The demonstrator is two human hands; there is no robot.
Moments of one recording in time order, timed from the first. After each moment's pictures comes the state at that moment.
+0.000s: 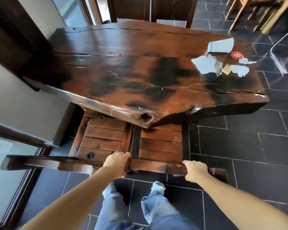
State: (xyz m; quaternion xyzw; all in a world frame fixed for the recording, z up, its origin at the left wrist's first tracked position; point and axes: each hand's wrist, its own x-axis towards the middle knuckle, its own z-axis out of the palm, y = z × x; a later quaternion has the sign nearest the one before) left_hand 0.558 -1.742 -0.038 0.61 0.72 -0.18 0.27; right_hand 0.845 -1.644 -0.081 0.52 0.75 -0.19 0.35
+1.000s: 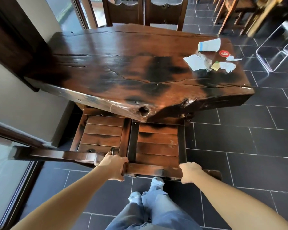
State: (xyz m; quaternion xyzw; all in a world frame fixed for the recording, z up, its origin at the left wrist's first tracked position) left_hand 0.564 -1.803 -0.029 0.69 0.63 -0.27 0.24; right_hand 0.849 -1.711 -0.072 0.48 0.74 -0.21 0.42
